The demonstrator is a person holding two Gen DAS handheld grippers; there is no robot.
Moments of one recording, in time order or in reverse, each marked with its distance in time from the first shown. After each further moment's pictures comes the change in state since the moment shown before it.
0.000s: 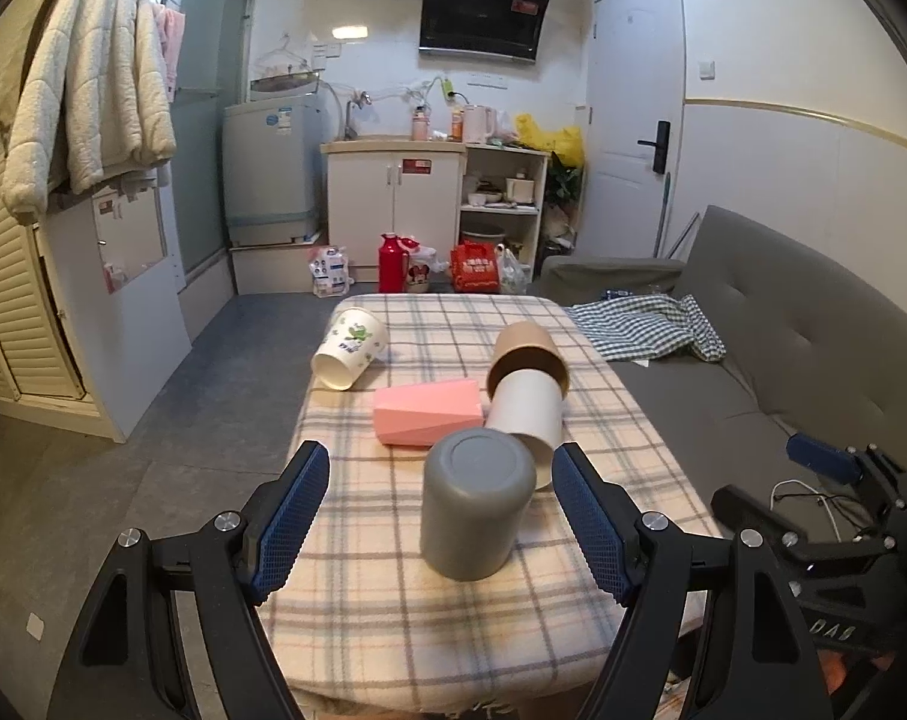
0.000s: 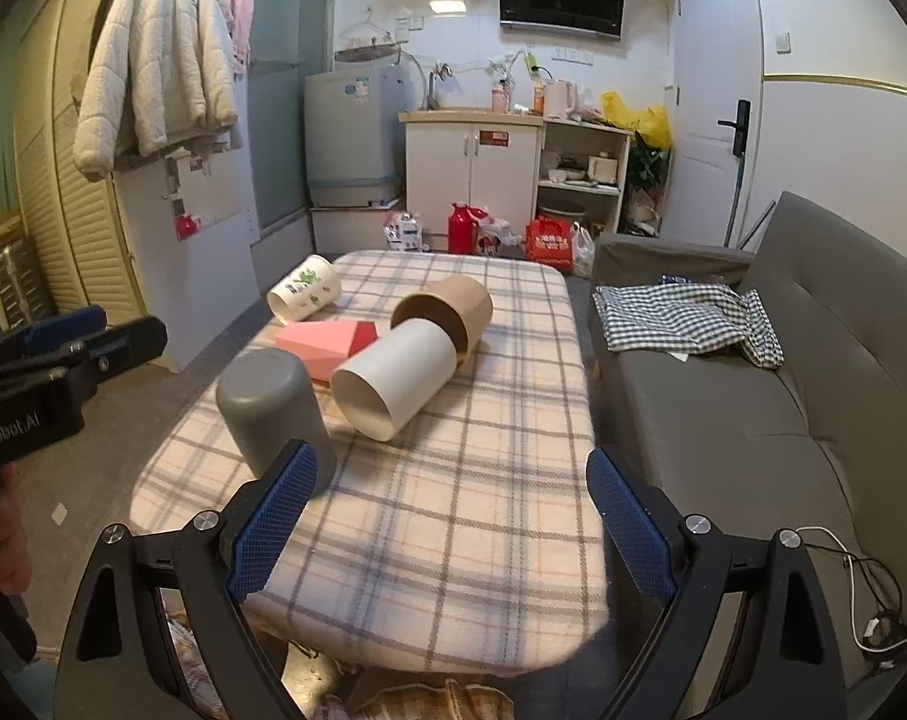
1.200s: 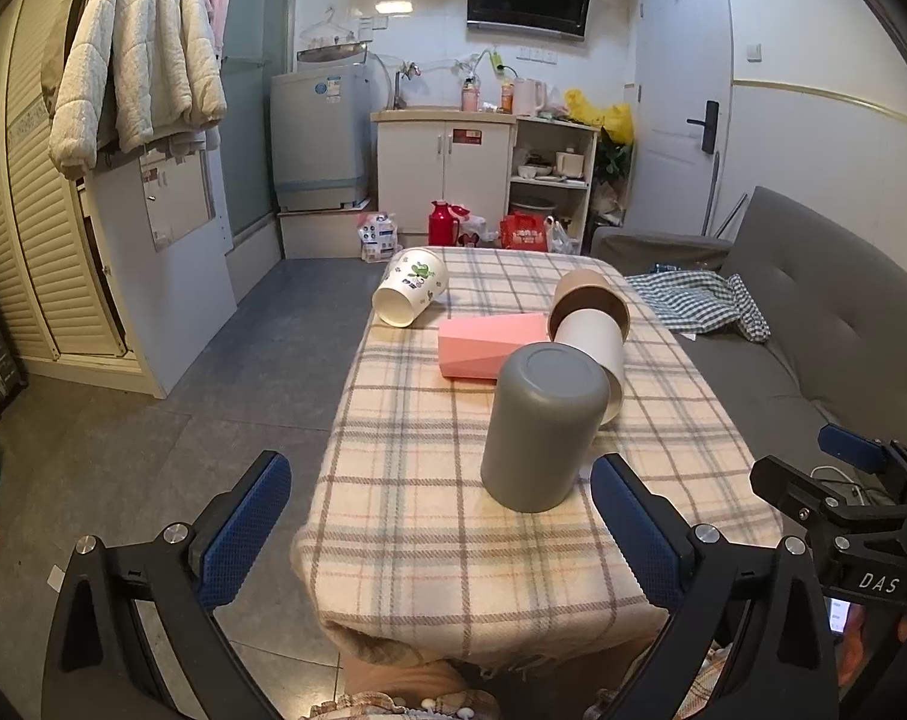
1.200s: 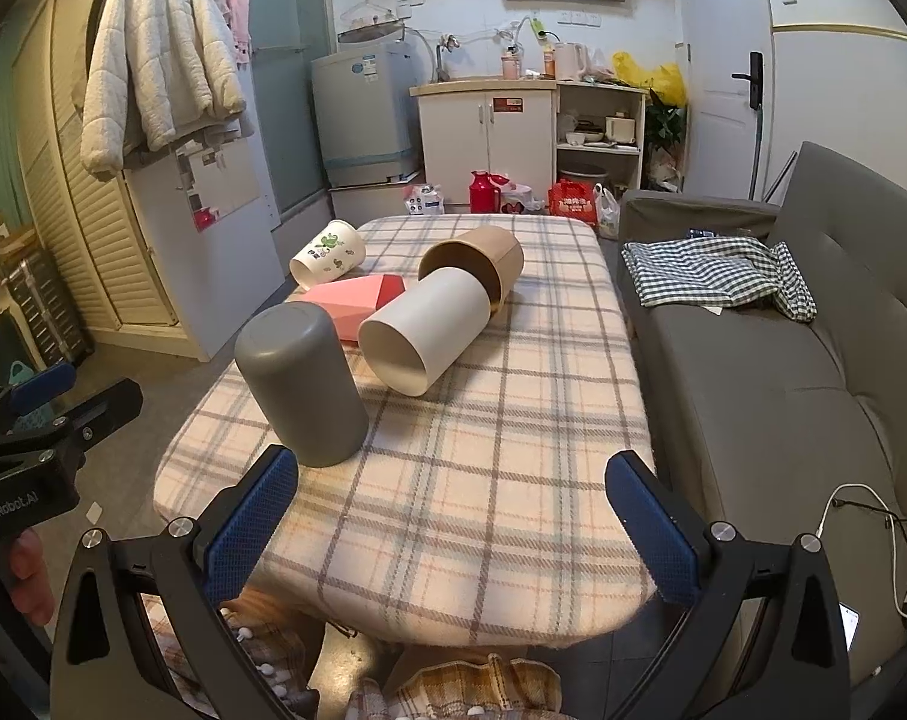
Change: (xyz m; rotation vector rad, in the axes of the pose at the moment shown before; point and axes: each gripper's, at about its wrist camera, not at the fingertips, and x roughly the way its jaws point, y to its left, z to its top) left arm -0.002 0.018 -0.035 -0.041 0.064 0.106; right arm 0.020 -0.001 -0.026 0.066 0.077 0.070
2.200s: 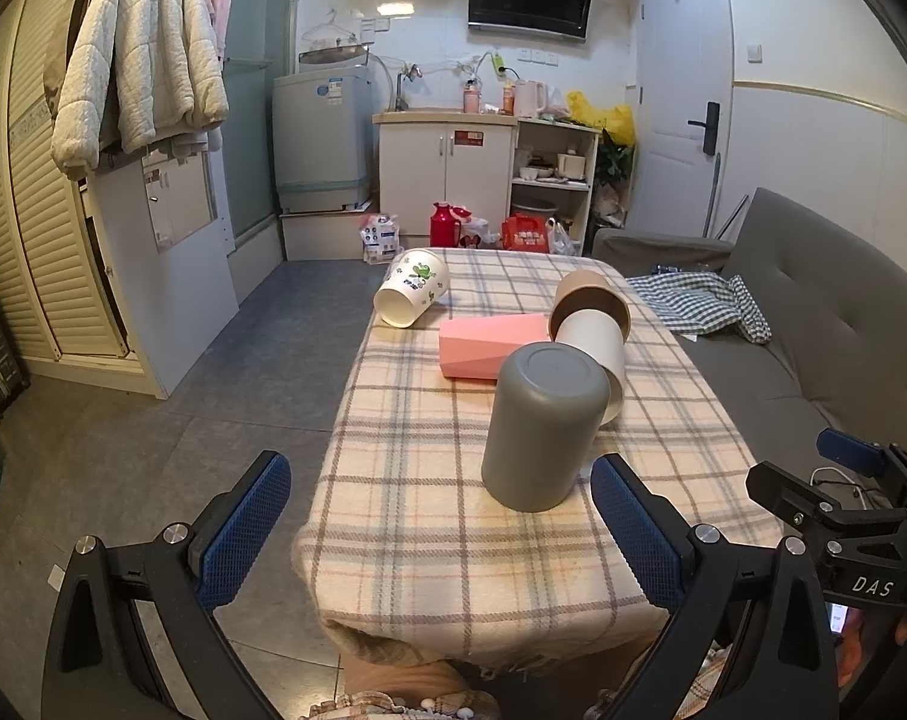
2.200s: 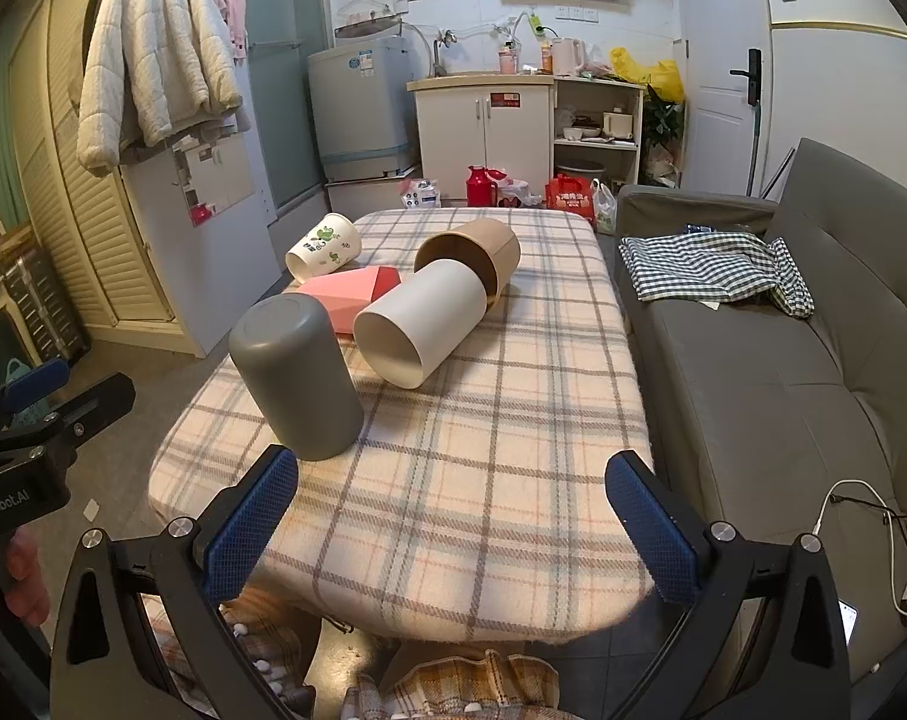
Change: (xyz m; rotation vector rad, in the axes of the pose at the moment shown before) left arm -0.001 -0.001 -0.003 0.000 -0.003 0.007; right arm 0.001 0.000 -0.002 -0.003 0.013 -0.008
